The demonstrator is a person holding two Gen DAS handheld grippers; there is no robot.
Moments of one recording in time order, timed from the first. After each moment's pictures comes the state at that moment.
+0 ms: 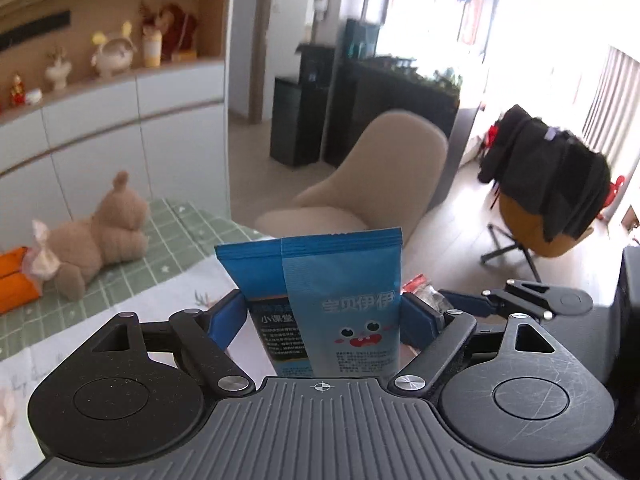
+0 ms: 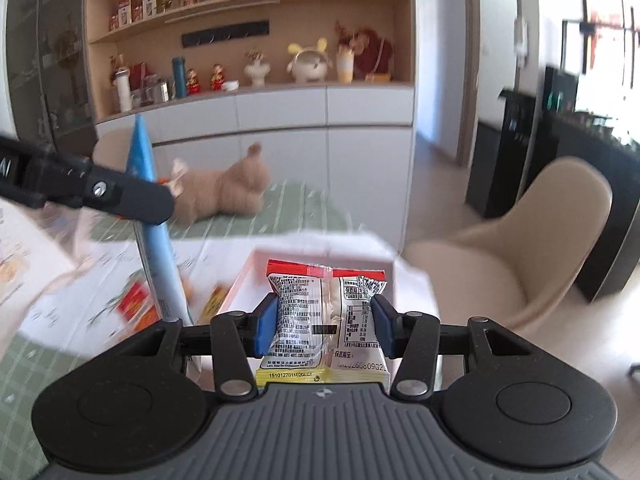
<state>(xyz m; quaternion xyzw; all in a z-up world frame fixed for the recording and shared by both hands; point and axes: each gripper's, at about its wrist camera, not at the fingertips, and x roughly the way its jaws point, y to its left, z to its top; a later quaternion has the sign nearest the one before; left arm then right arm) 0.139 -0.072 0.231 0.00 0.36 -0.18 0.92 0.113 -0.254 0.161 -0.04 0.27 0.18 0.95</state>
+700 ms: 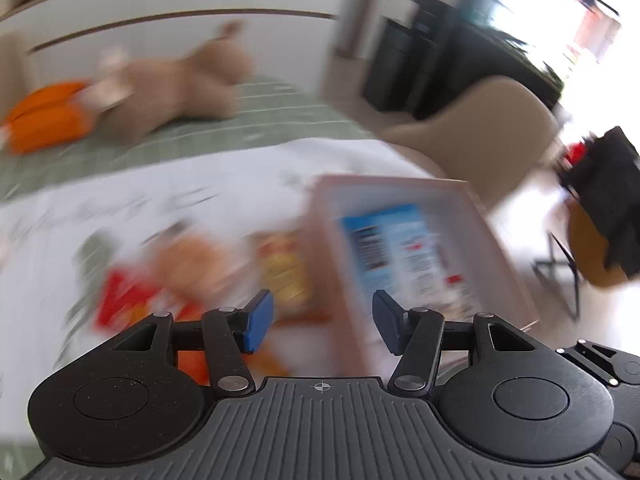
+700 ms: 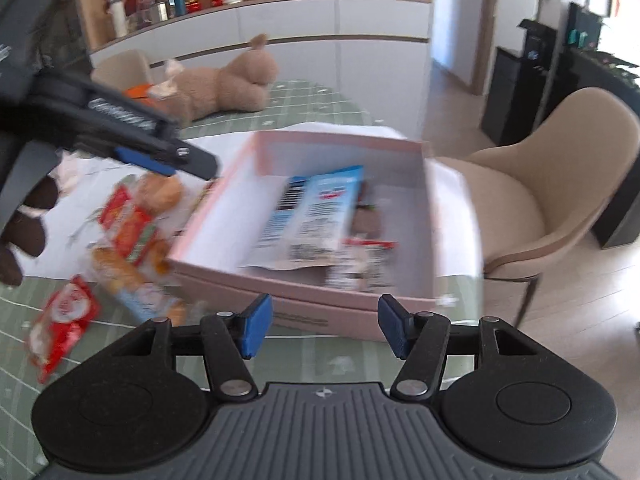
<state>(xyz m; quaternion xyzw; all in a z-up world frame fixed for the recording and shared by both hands) 0.125 0.006 0.112 -0.11 0.44 -0.03 0.89 0.121 -0.217 0.071 -0.05 0.40 0.21 0.89</state>
